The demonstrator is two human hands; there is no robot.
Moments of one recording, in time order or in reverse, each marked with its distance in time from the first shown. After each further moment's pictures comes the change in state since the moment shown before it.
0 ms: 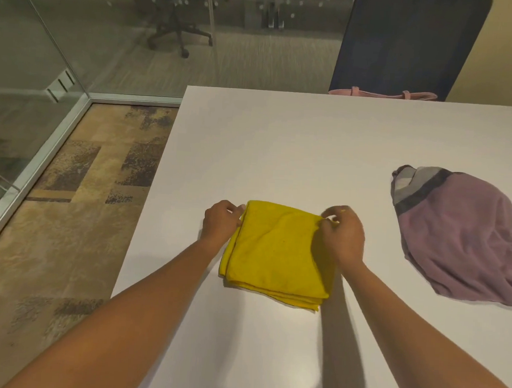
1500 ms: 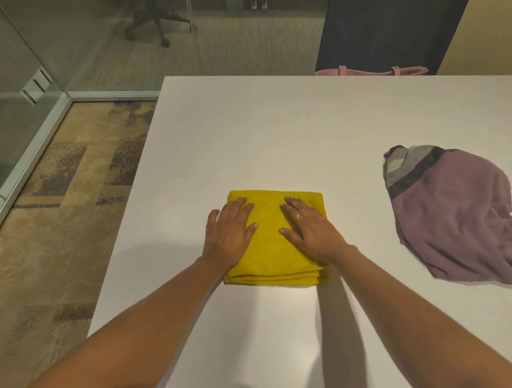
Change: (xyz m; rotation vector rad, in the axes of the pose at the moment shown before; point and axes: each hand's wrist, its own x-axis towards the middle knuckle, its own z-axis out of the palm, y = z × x) left_hand -0.012 -0.020 0.036 0.776 -0.038 0.579; right_hand 0.011 0.021 0.021 -0.395 -0.548 -0.527
